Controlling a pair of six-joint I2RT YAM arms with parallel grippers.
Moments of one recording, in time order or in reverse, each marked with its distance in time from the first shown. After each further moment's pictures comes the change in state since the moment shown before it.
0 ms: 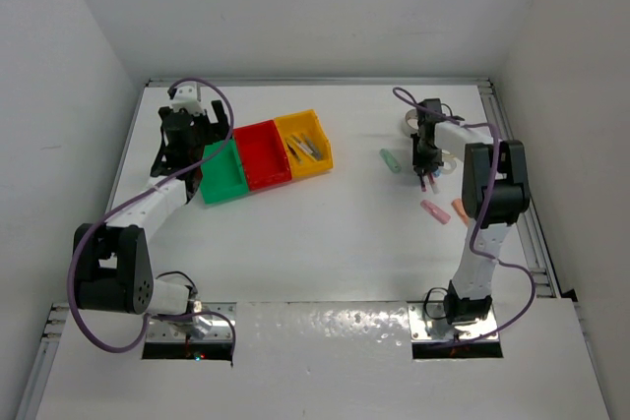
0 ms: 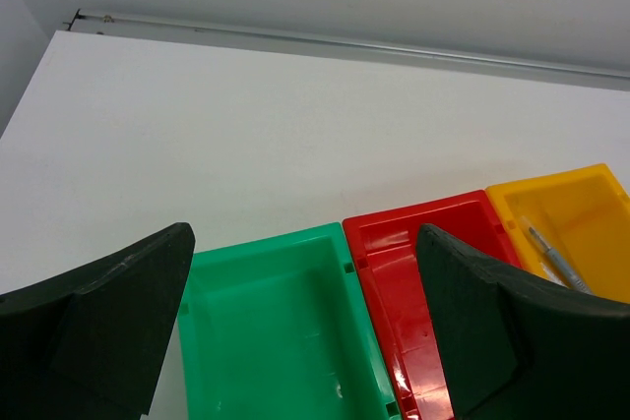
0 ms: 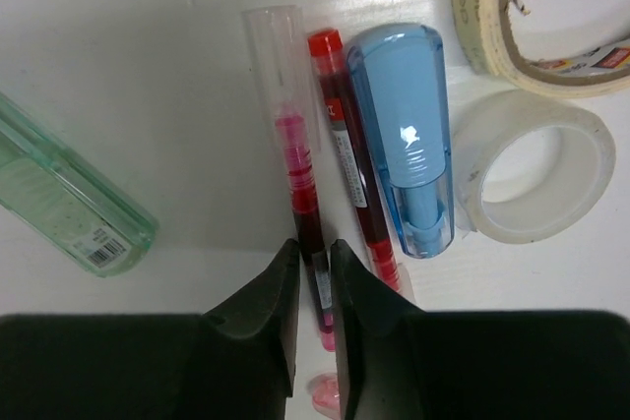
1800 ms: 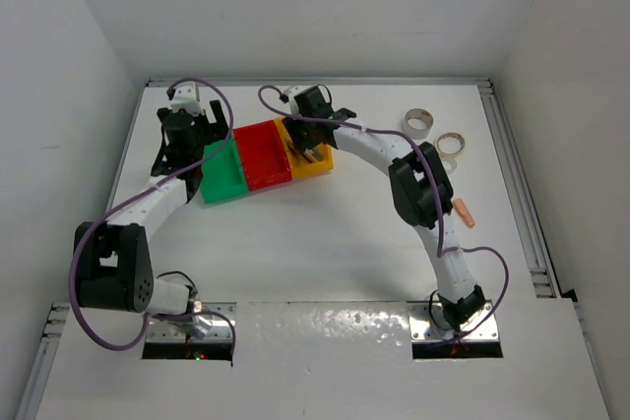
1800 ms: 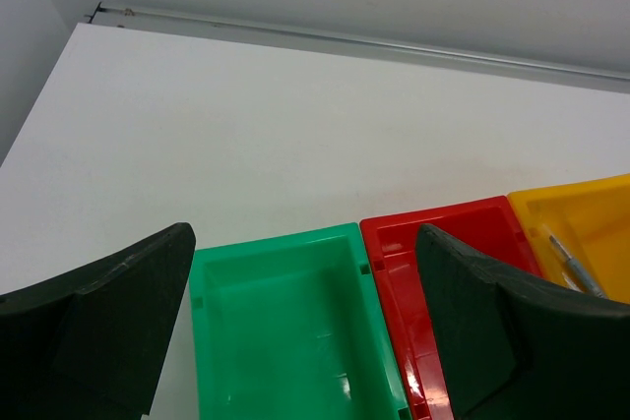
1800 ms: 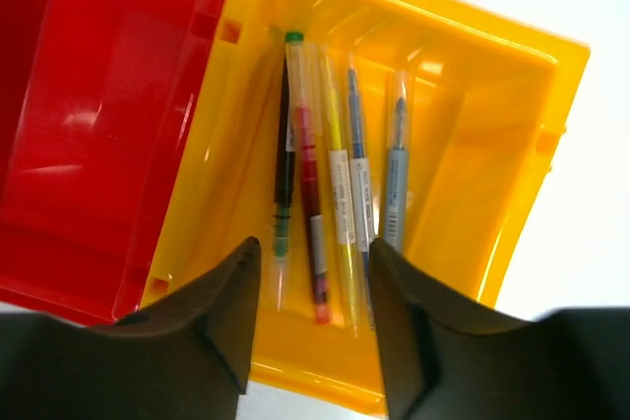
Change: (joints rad) left arm 0.001 0.009 0.001 -0.002 -0.042 0.000; right arm 0.560 0.285 0.555 0.152 -0.134 -0.139
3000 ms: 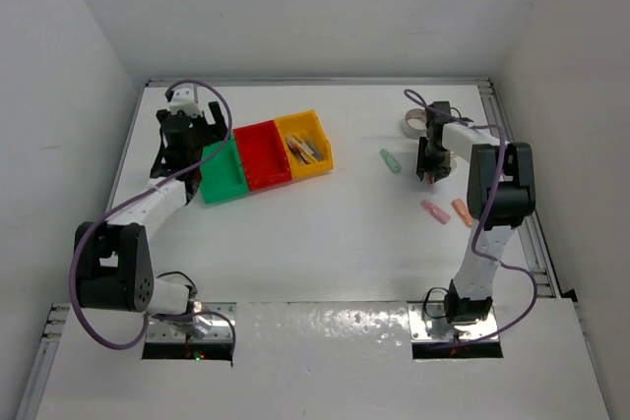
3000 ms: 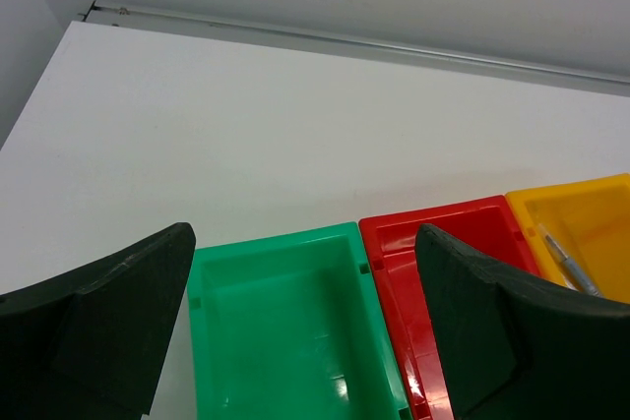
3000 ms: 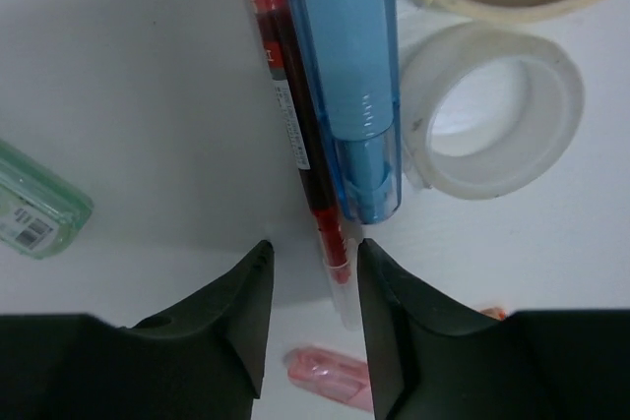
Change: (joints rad) left arm 0.012 0.000 -0.019 0.029 0.023 -0.011; right arm -0.609 -0.321 -0.587 -0.208 0.125 0.179
